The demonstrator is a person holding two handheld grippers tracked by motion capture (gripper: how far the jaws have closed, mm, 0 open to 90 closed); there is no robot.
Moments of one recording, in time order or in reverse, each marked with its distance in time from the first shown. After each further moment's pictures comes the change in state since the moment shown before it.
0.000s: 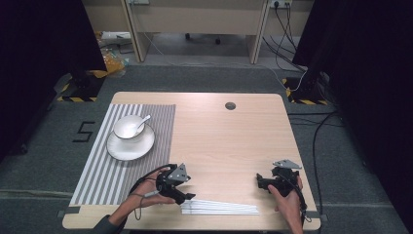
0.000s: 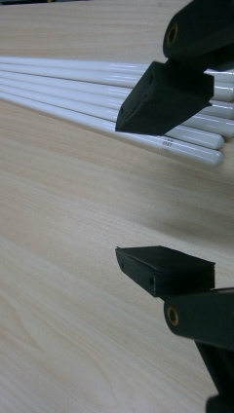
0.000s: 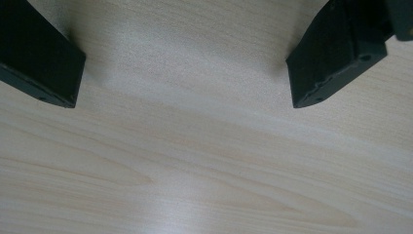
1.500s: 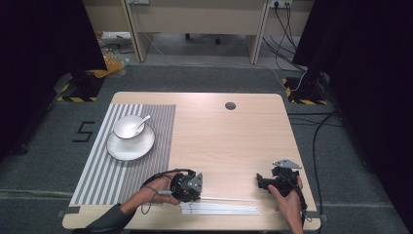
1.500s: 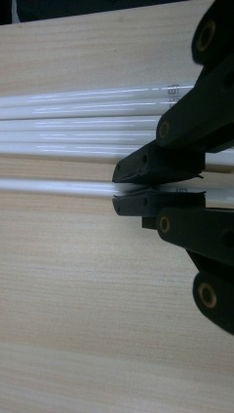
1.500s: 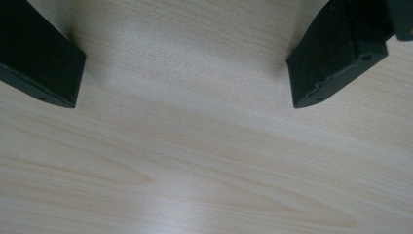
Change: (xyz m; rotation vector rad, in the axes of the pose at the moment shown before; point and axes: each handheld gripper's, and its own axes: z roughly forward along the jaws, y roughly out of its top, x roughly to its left) left arm -0.010 0.027 0.025 0.204 -0.136 0.241; right arm 0.000 0.000 0.000 0.001 0.002 -0.002
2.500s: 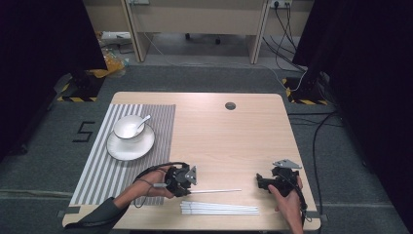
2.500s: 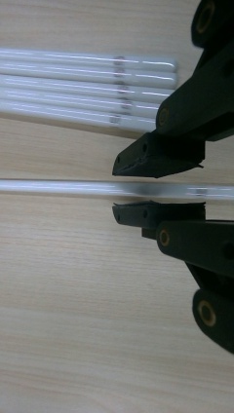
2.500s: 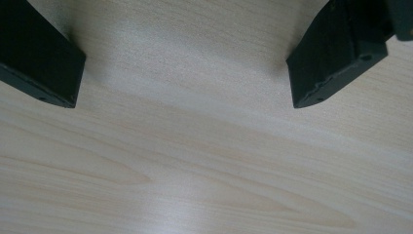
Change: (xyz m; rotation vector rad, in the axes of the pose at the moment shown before) left arm 0.015 0.001 -0.017 0.141 0.041 -0.056; right arm 0.000 0.000 0.000 -0.001 0.004 -0.008
